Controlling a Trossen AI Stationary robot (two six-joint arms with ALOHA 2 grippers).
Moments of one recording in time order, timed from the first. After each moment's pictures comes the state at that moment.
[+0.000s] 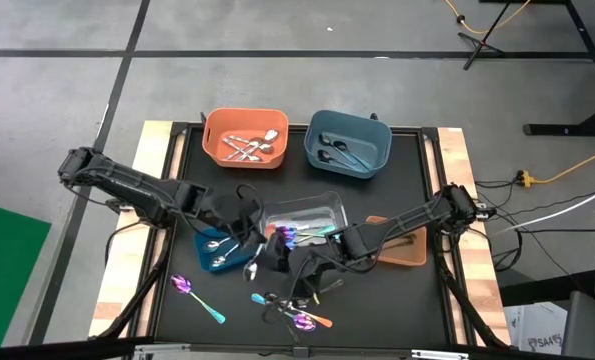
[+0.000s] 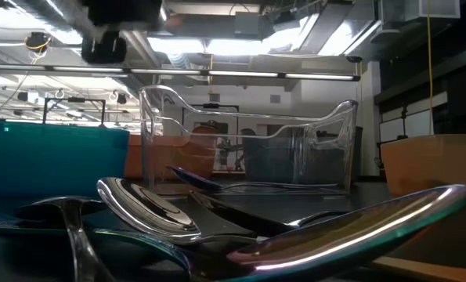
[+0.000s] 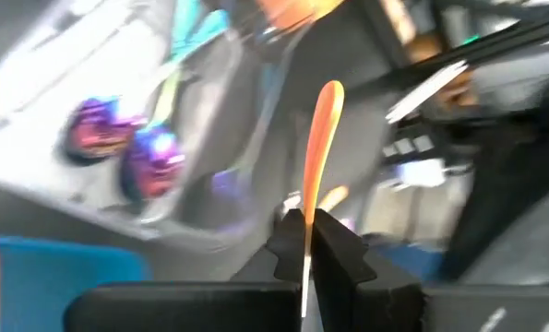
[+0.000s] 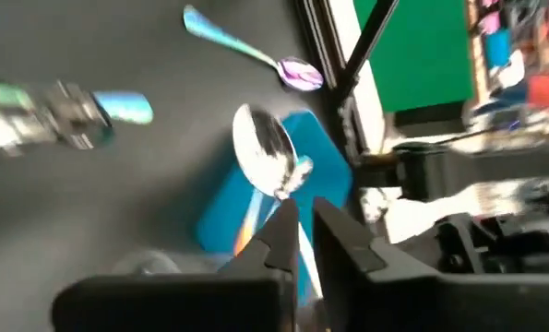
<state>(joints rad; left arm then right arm) -0.23 1.22 0.88 -0.31 0.02 -1.06 0.39 1.98 1.80 -0.48 0.22 -0.98</state>
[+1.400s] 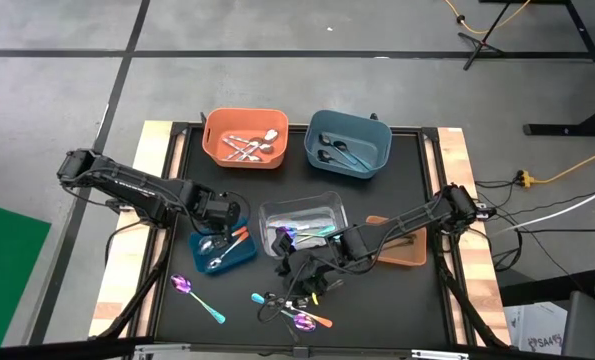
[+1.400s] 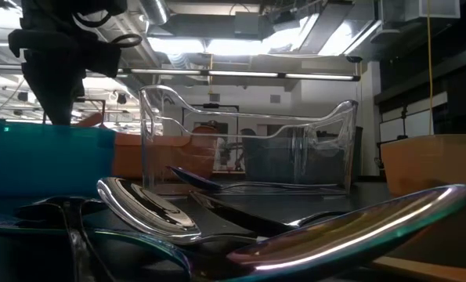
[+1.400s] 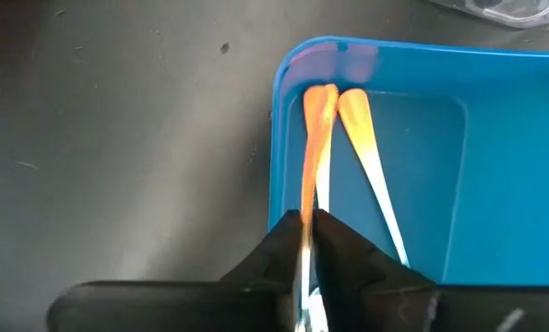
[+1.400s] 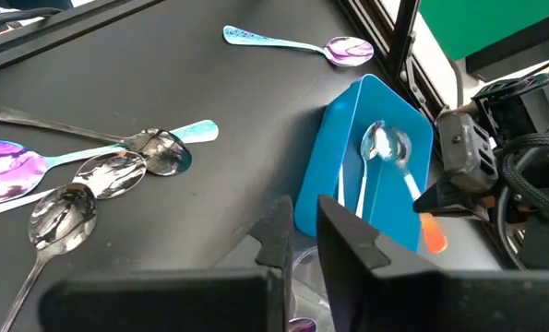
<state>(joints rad) -0.16 1.22 0.78 -0.93 -0.09 -0.67 0.39 1.98 1.80 -0.59 0.14 -0.63</state>
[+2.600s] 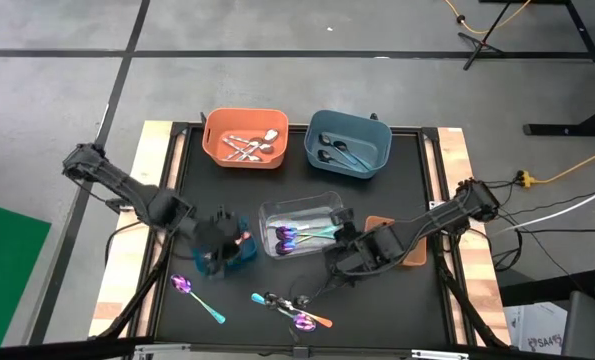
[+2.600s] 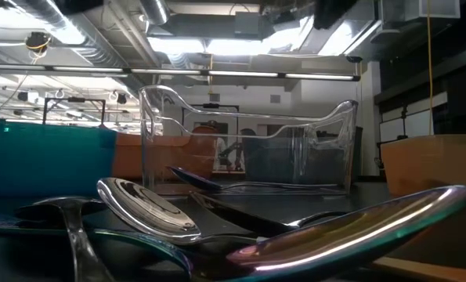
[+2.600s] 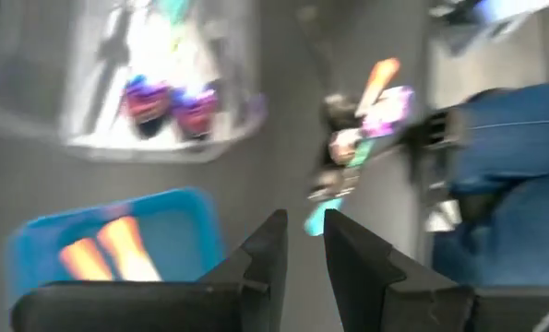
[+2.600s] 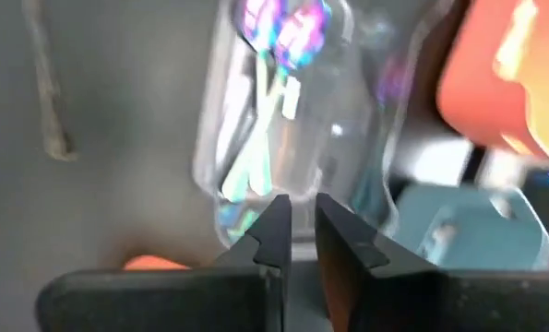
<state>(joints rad) -0.46 1.23 1.13 -0.82 -0.12 -0.71 0.48 1.83 1.79 -1.33 0.46 -0.04</state>
